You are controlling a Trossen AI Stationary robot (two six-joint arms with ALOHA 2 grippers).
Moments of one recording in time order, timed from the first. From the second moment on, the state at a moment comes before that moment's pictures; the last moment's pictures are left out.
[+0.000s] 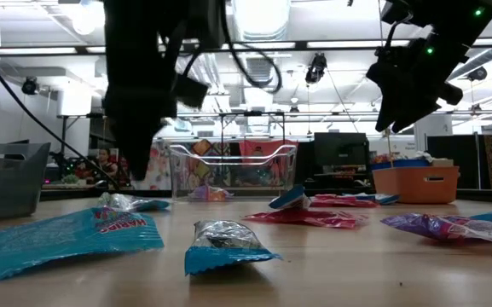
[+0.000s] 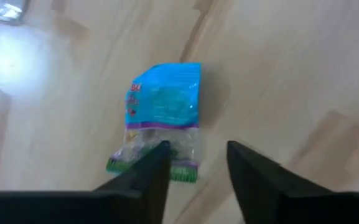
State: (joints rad) left arm -0.21 1.85 1.28 -1.03 -0.26 -0.69; right arm 0.01 1.08 0.71 -0.75 0.62 0.85
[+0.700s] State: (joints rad) left arm -0.14 1.84 1.08 -0.85 -0.24 -0.70; right arm 0.01 1.08 0.71 -0.73 0.62 0.86
